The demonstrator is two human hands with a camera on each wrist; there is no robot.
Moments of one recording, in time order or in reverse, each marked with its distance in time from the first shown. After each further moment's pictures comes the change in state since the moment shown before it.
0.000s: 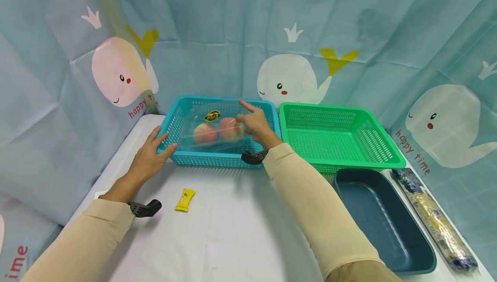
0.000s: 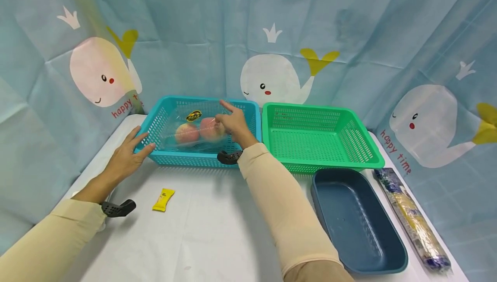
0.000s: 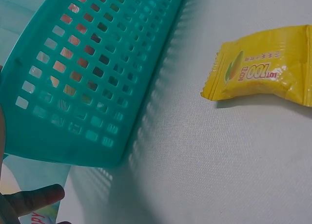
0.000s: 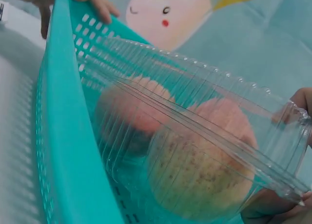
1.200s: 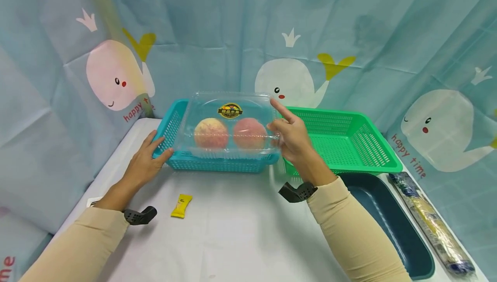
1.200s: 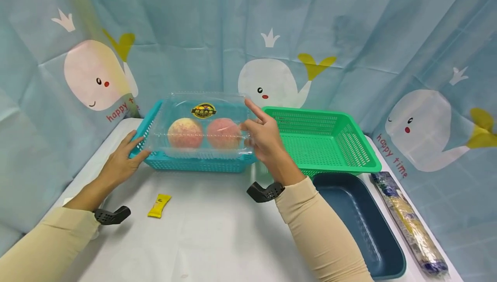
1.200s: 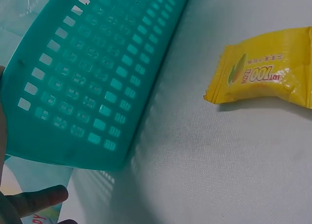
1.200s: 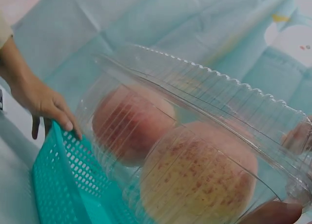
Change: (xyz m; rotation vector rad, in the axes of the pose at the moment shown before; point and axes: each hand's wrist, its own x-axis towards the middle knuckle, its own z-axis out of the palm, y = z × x) left_hand -0.001 0.001 -0.001 -0.005 0.002 0.008; right_hand -0.115 -0.058 -0.053 0.384 -0.018 -0.131
